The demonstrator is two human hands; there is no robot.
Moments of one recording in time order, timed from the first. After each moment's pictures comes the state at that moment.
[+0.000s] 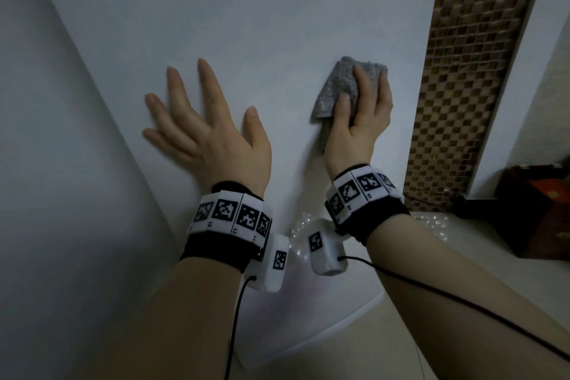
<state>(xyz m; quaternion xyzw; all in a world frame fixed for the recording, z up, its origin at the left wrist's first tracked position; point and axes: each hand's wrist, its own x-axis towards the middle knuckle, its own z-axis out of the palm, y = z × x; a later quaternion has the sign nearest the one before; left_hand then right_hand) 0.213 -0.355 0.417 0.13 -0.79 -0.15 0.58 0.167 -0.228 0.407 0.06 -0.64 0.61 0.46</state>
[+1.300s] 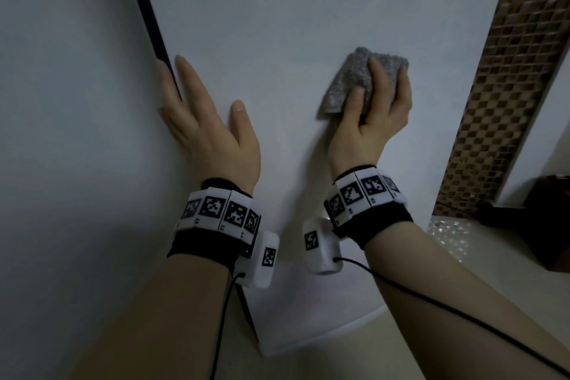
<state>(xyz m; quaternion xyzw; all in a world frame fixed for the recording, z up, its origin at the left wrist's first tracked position) 0.237 -0.426 0.421 0.03 -0.74 -0.27 0.61 0.190 -0.291 0.410 0.05 -0.62 0.60 0.50</state>
